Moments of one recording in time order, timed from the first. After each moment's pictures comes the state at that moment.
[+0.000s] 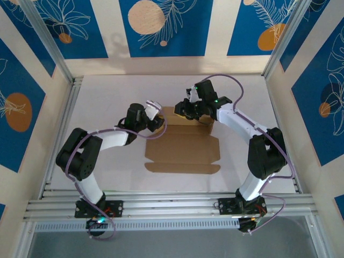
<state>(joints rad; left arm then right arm) -0.49 1.74 0.87 0.41 0.21 0.19 0.43 1.69 1.33 -0.47 -0.55 0.70</state>
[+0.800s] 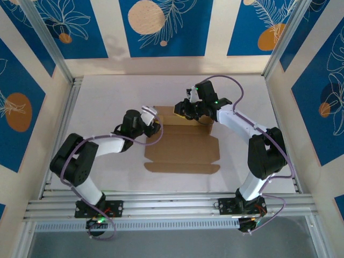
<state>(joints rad) -0.49 1.67 0.74 0.46 0.18 0.14 0.43 1.69 1.30 -0.41 -0.57 0.72</state>
